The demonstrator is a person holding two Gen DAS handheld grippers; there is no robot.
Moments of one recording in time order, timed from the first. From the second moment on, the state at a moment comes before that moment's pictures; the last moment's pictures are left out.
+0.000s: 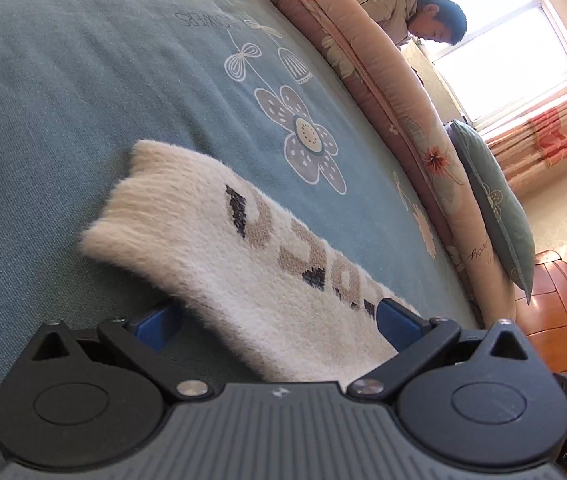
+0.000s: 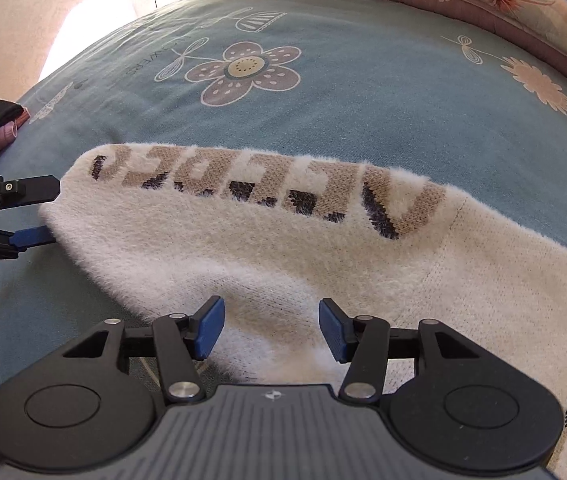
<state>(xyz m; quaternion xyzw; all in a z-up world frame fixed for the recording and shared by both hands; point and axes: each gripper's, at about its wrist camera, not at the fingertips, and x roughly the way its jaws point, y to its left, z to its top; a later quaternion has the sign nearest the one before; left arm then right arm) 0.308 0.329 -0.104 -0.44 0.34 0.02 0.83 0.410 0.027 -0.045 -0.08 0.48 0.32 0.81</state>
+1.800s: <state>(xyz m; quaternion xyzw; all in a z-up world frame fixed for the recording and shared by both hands) 0.378 0.338 -0.024 -0.15 0.29 0.08 0.94 0.364 0.001 -0.060 -0.02 0.46 0.31 0.83</state>
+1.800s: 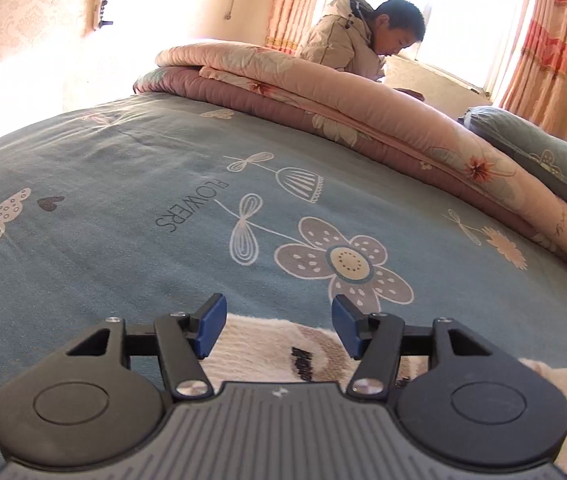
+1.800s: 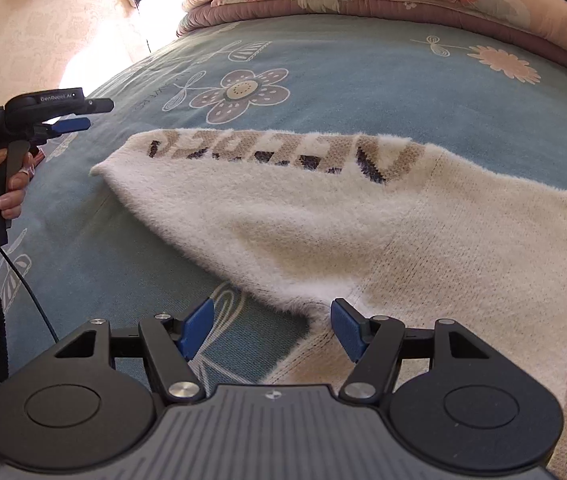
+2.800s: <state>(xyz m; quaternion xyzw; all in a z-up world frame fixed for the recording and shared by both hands) 0.326 0.260 -0.073 -0.07 0.38 0.13 0.91 0.364 0.001 -0.003 -0.10 0.39 0.24 0.88</state>
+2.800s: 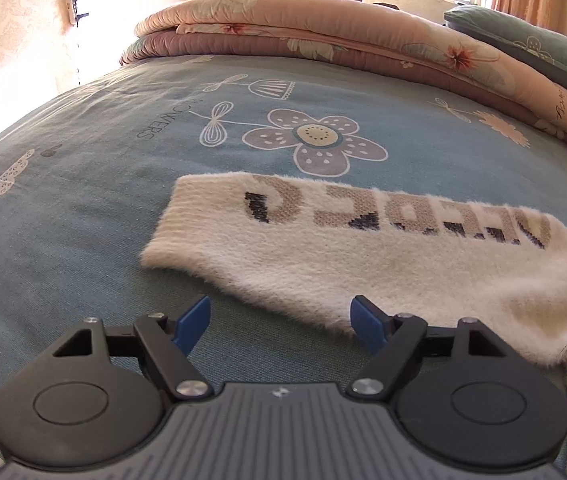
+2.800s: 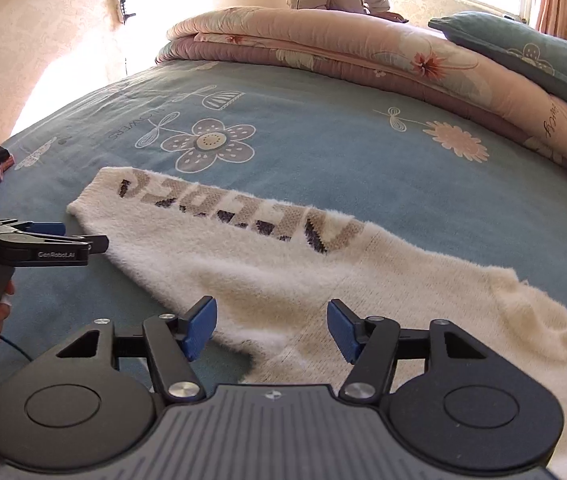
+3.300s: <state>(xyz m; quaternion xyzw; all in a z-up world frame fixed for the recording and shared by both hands) 0.316 0.320 -0.066 -0.15 0.36 0.18 0.90 0.406 0.051 -0.053 -0.06 0.42 0.22 0.88</state>
